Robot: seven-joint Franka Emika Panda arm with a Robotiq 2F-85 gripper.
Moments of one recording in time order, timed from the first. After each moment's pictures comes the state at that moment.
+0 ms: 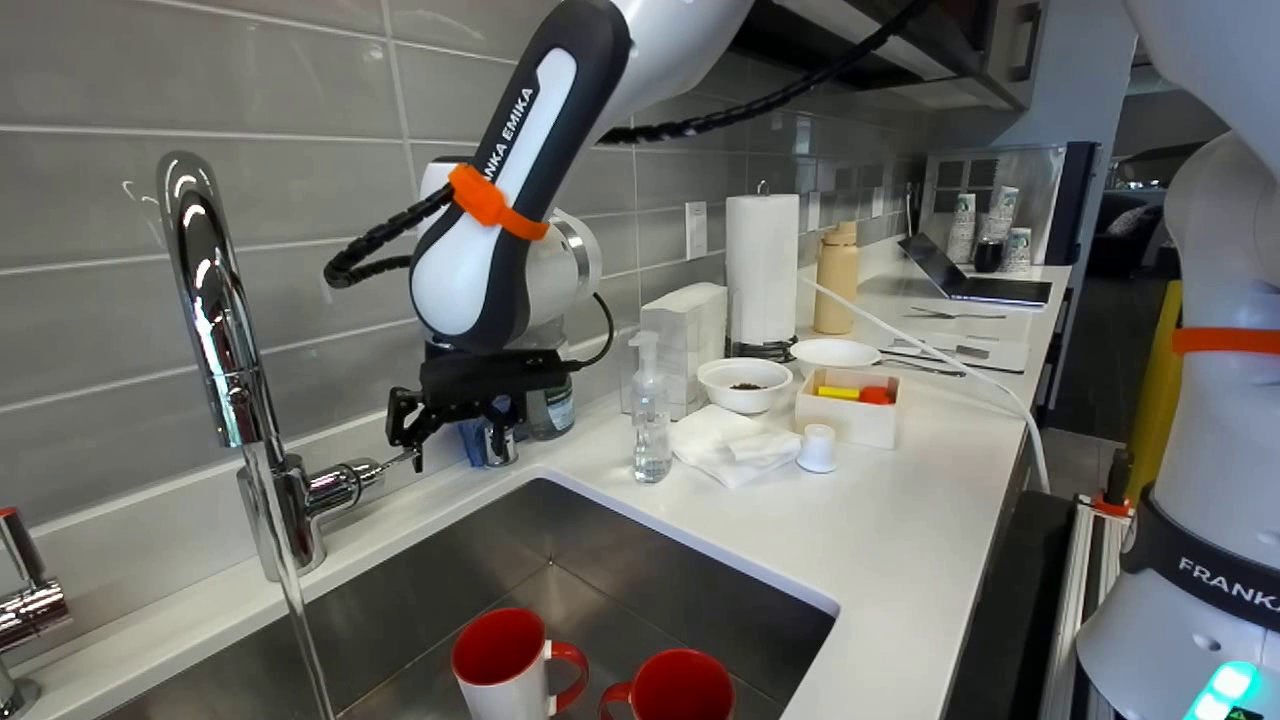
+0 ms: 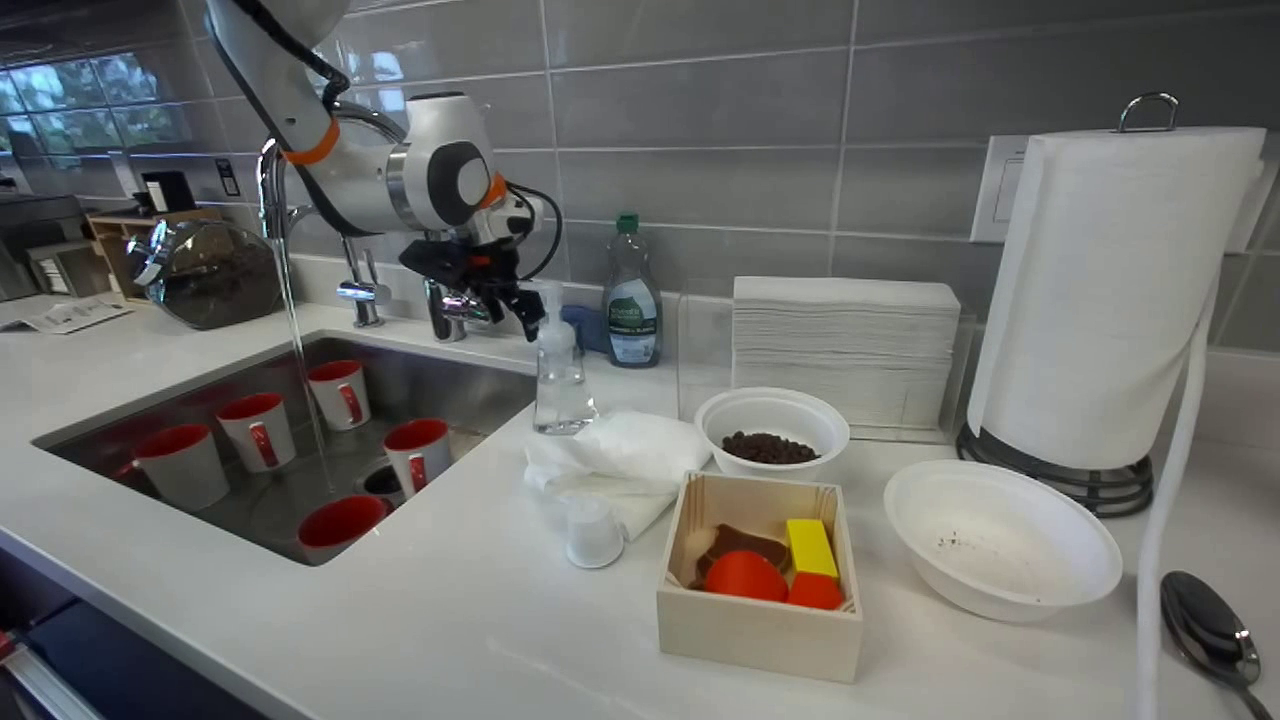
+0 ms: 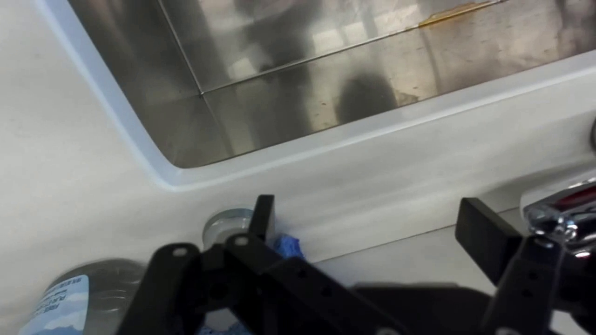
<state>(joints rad) 0.39 0.54 -0.09 -1.99 0.01 2.80 0.55</state>
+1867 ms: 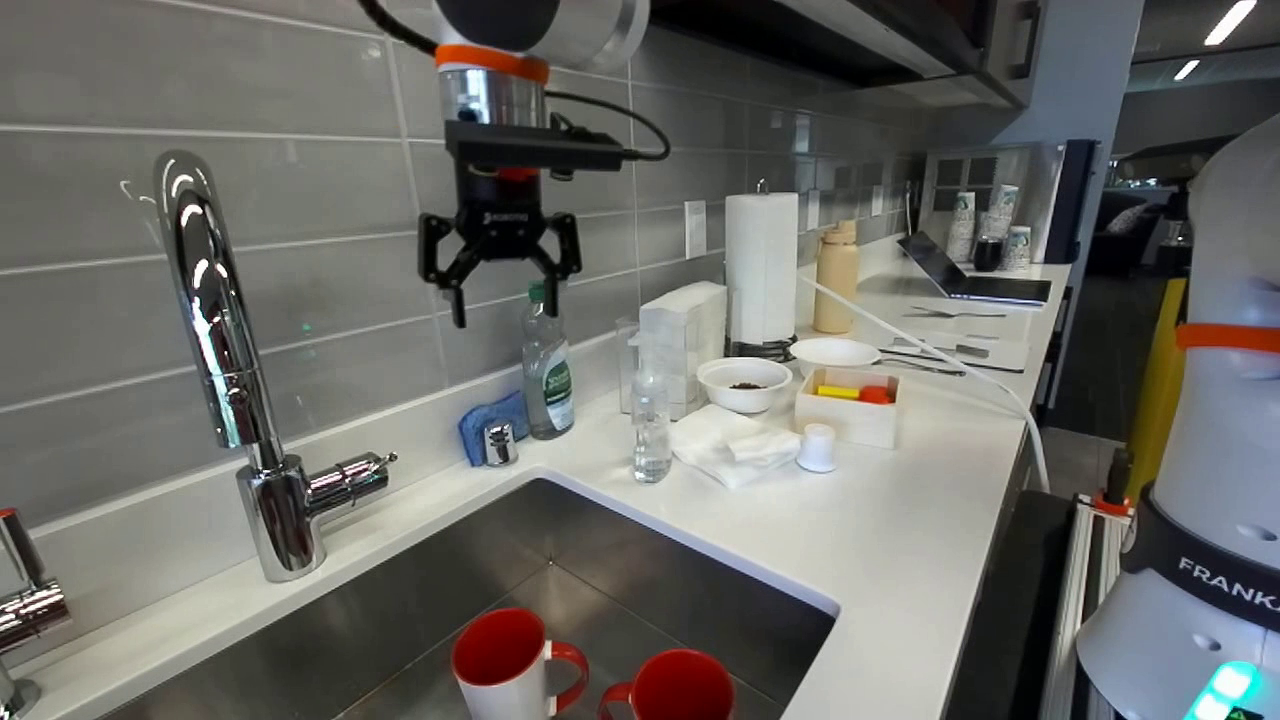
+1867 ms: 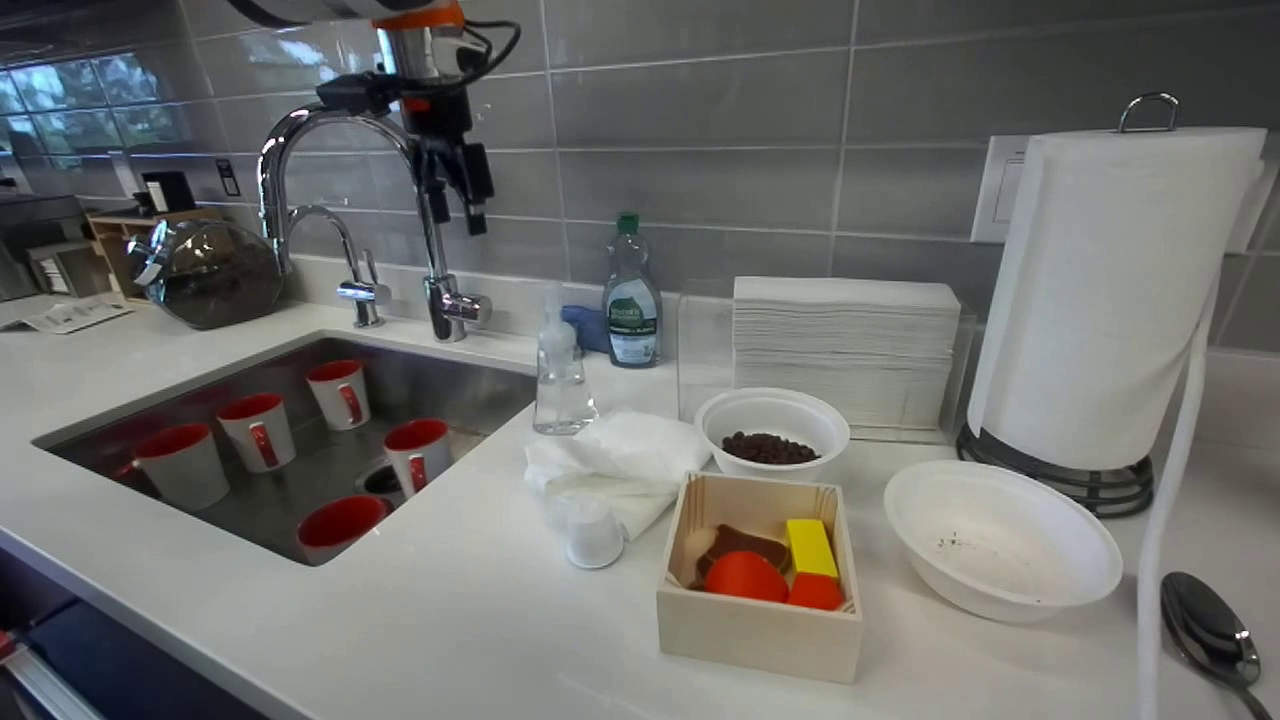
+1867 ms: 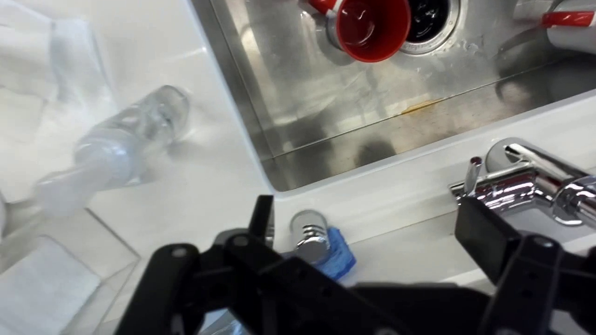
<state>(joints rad) 0.24 0.04 0.05 -2.12 0.01 2.23 0.58</state>
